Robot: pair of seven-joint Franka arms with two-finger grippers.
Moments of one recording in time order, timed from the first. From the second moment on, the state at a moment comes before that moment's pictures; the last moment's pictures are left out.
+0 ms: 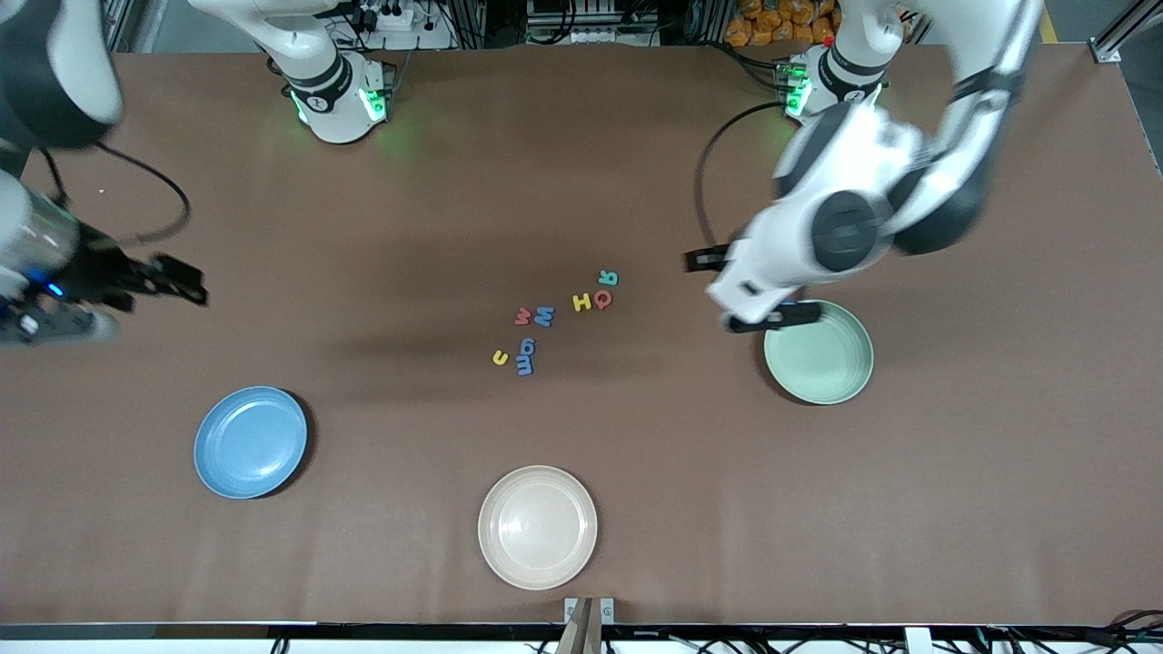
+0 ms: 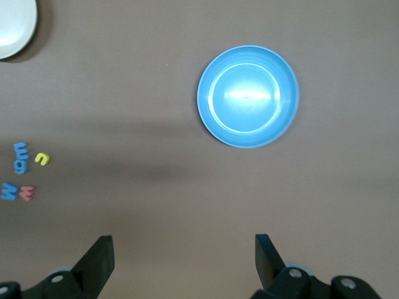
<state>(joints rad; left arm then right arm) -0.33 0.40 -0.26 -1.56 -0.15 1.65 -0.70 0.04 0.20 -0.01 -1.56 0.02 1.70 -0.05</state>
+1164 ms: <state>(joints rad) -0.68 0.67 -0.25 -1.77 0.10 2.33 -1.05 0.06 0.46 -0.02 -1.56 0.02 1.87 -0.05</state>
